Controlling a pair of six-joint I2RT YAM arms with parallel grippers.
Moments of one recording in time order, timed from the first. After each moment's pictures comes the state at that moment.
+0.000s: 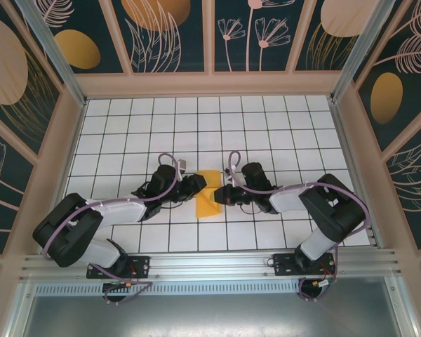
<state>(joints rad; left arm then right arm) -0.69 1.43 0.48 0.46 0.31 -1.20 0.67 1.61 0.51 0.49 -0.71 0.79</state>
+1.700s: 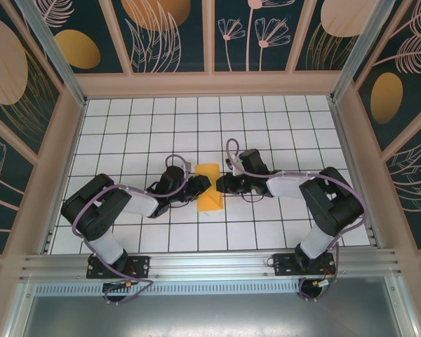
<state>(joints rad) -0.70 1.69 0.51 0.67 0.31 -1.25 0.60 1.66 0.71 0.12 -0.59 0.60</state>
